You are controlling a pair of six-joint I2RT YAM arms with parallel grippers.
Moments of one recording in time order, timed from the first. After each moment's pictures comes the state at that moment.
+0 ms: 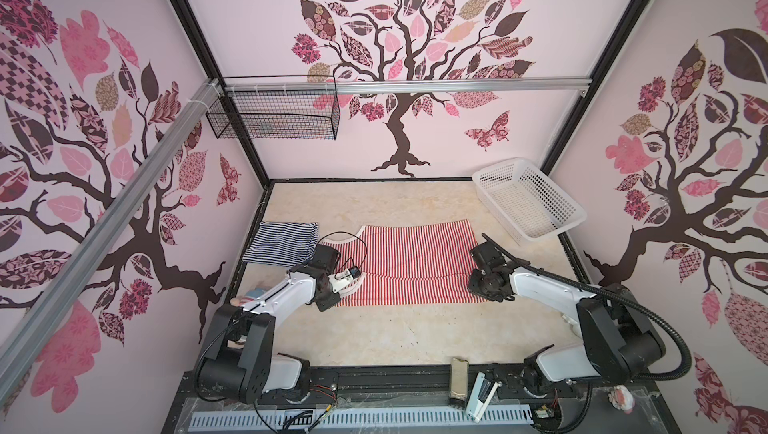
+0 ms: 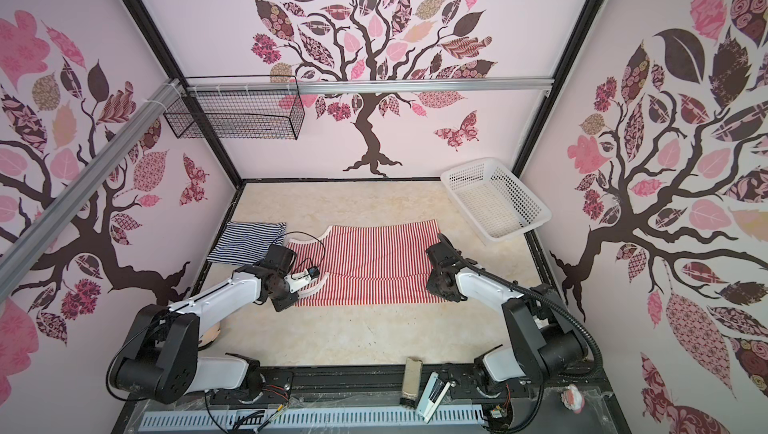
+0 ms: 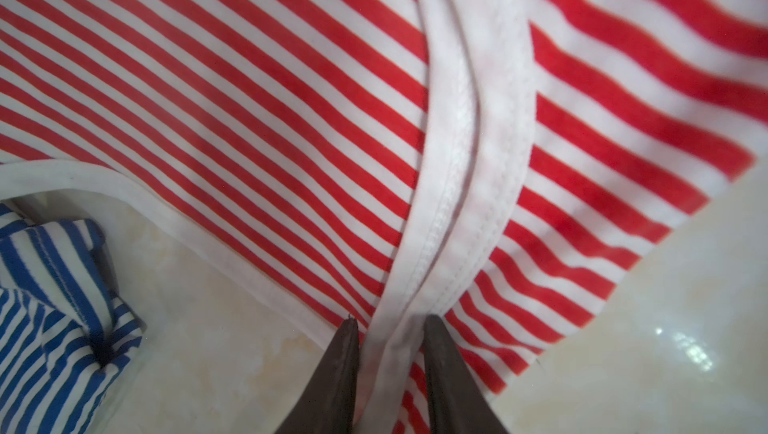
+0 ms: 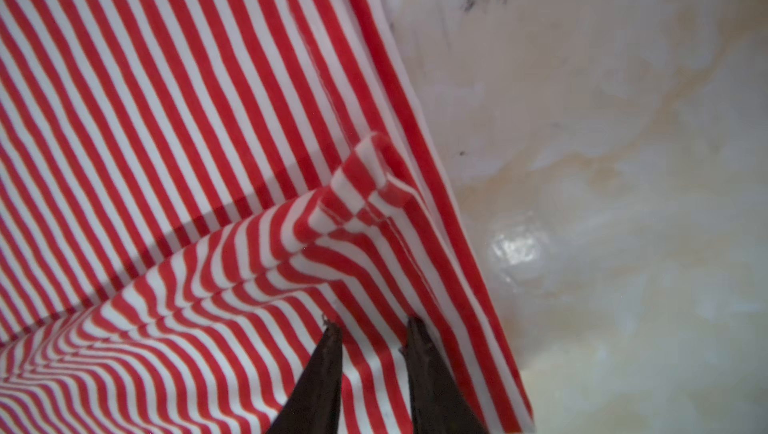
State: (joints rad) left arm -0.25 1.36 0.64 -0.59 -0.10 0.82; right arm 0.44 1.41 0.66 -0.51 0.12 0.82
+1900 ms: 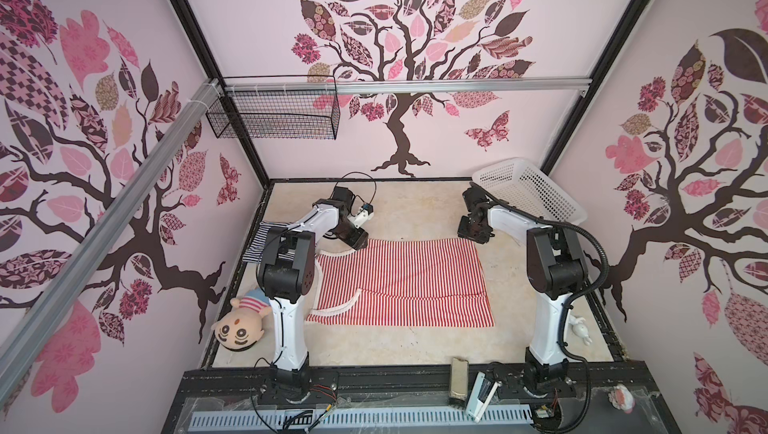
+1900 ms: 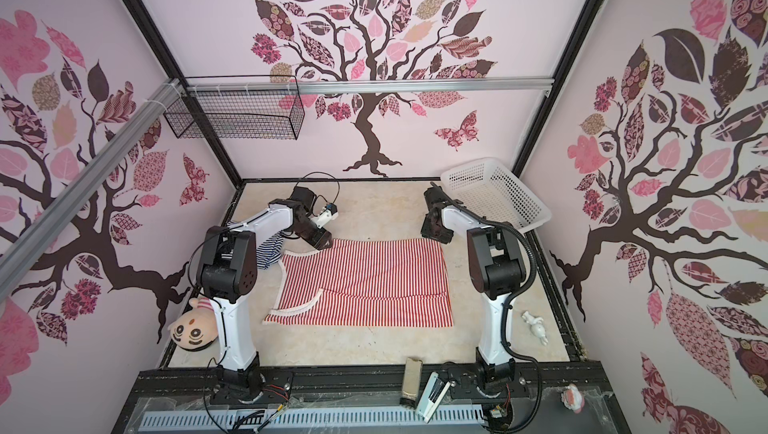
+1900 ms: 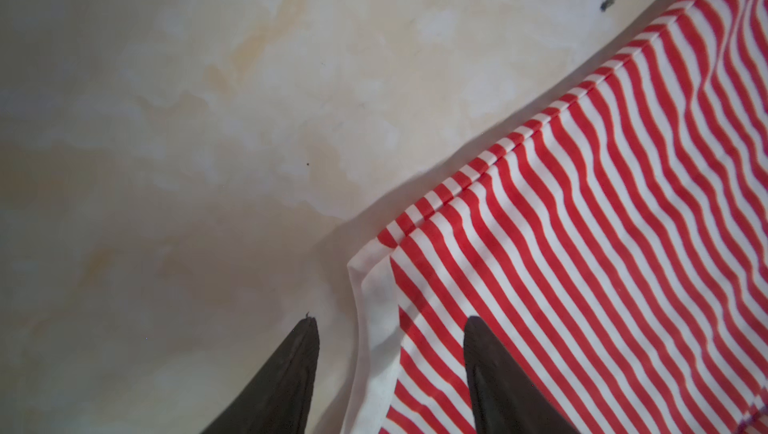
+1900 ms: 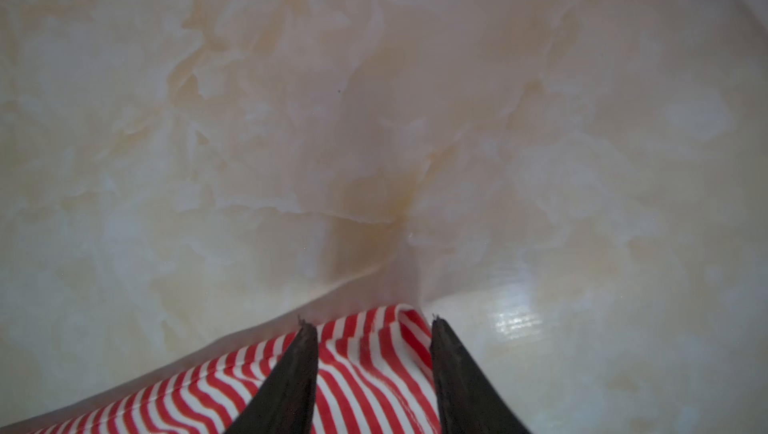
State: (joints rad) left arm -0.20 2.08 1.54 -0.76 0.26 0.45; right arm 0.22 2.05 1.47 -0.64 0.10 0.57
